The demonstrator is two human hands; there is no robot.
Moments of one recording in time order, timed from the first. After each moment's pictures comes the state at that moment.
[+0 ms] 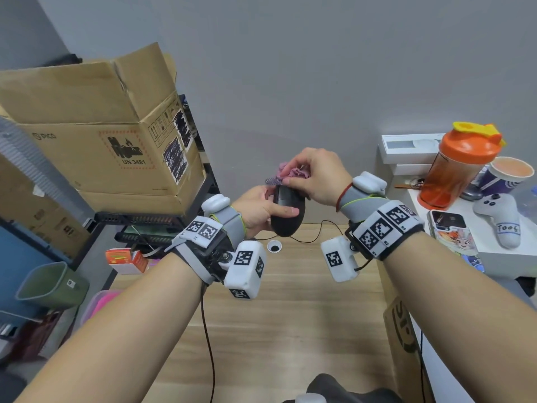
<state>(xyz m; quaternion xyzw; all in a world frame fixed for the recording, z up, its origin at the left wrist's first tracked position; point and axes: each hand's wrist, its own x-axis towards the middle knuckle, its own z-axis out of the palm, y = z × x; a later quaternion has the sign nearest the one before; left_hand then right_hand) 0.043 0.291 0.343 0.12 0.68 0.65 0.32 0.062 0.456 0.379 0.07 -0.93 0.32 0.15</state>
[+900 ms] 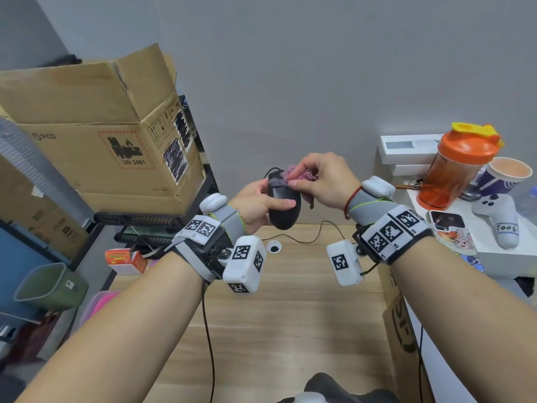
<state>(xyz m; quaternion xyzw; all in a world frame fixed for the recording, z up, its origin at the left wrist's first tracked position) 0.043 0.289 0.351 0.09 0.65 0.69 0.30 0.076 0.462 0.373 0.06 -0.89 0.43 0.12</state>
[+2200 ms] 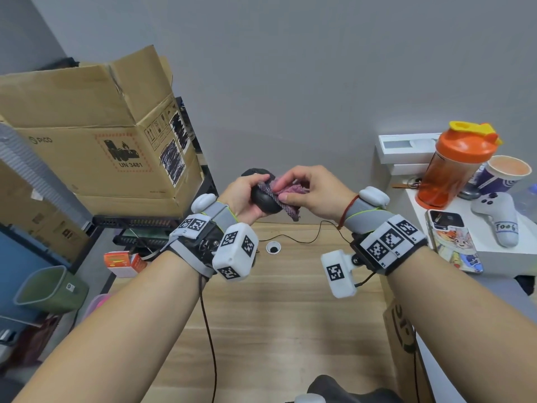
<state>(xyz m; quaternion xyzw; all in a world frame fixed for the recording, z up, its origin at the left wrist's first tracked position) 0.026 0.291 0.359 -0.04 0.54 0.78 0.31 0.079 0.457 0.358 0.10 -0.85 0.52 0.05</state>
